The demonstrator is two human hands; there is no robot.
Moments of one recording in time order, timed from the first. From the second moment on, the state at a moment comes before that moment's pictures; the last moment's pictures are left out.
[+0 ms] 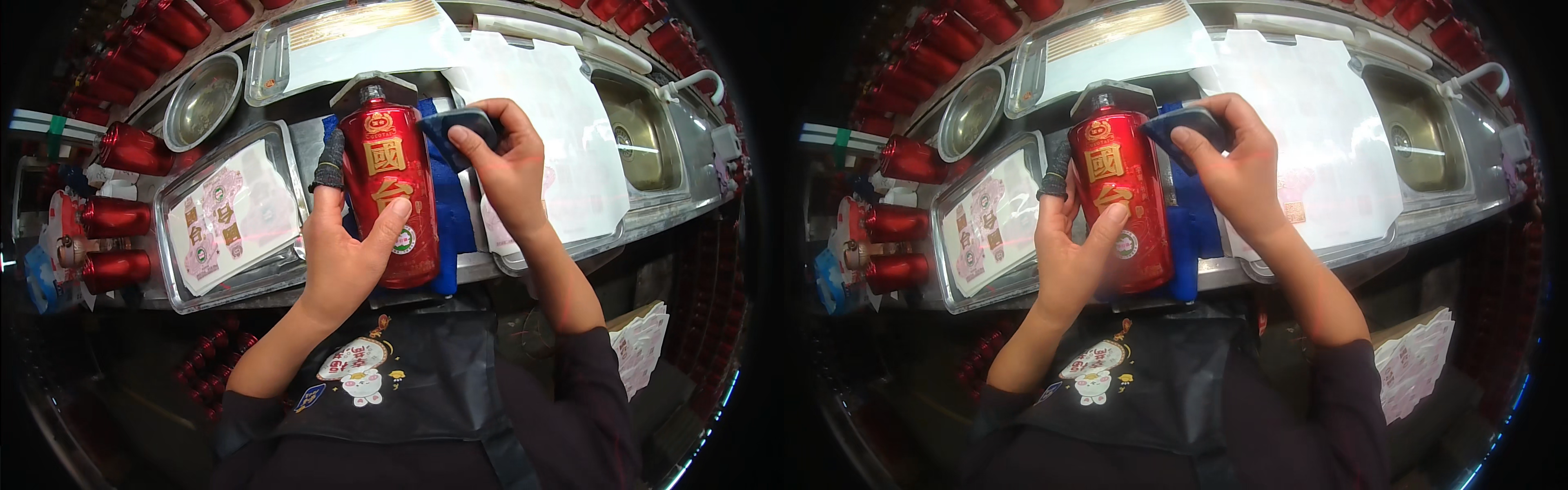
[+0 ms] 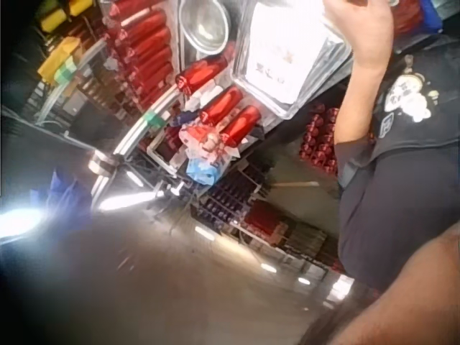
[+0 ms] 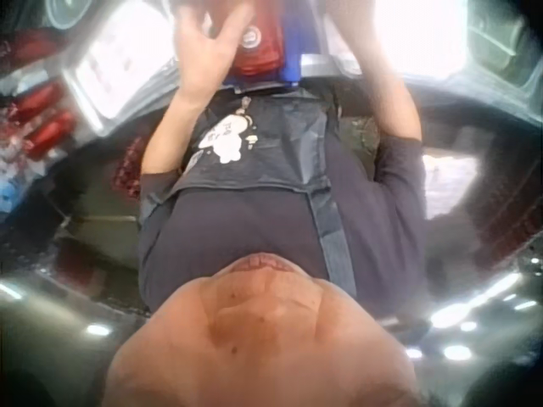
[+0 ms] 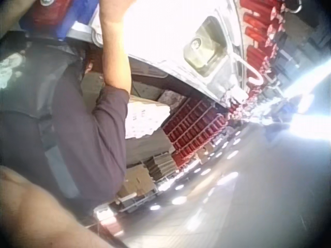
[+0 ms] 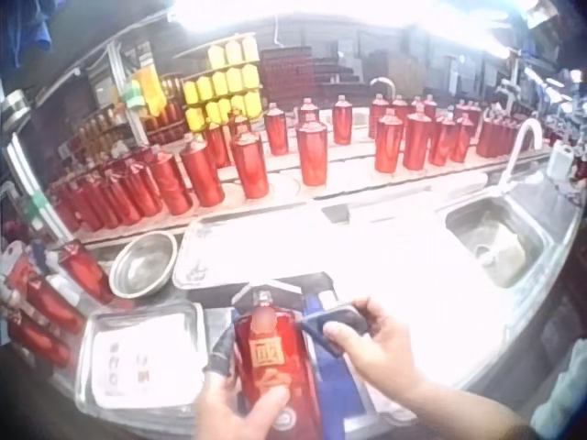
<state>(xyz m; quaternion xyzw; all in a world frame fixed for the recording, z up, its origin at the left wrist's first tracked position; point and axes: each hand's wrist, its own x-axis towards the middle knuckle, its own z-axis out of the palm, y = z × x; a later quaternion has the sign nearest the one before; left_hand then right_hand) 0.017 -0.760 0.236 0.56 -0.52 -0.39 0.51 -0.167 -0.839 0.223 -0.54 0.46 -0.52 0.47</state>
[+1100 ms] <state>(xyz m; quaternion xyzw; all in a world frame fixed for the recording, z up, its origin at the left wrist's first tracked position) 0.054 -0.732 0.218 0.54 -0.48 -0.47 0.51 -0.203 -0.781 0.236 -0.87 0.15 -0.38 0.29</state>
